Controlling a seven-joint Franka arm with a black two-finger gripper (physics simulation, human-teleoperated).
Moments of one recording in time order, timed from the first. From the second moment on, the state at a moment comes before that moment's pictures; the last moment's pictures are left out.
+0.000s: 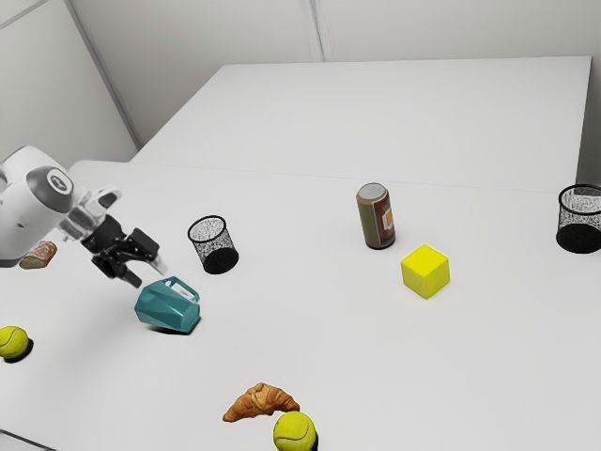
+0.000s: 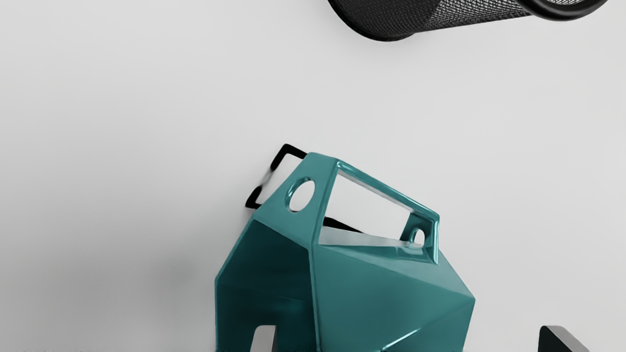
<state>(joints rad) 0.39 0.02 0.05 -2.24 -0.51 2.02 0.56</state>
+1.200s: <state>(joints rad) 0.42 0.06 0.05 -2.29 -0.76 2.00 0.73</state>
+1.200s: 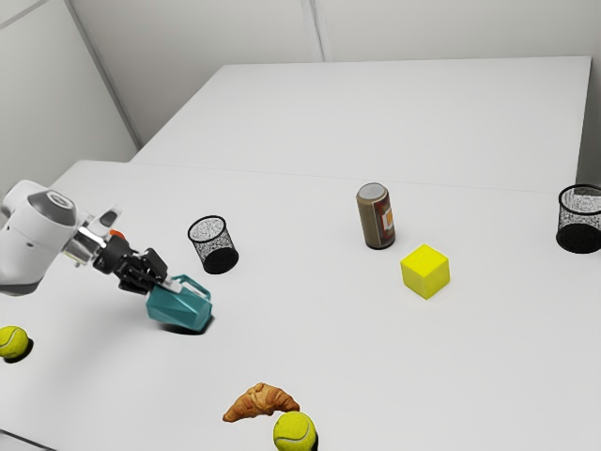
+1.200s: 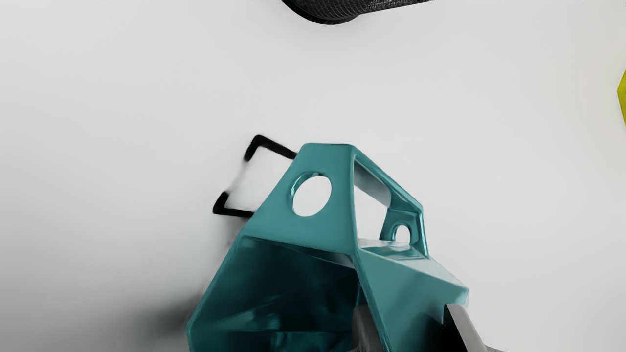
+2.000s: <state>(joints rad) 0.32 -0.07 0.02 -2.26 -0.61 2.00 0.71</state>
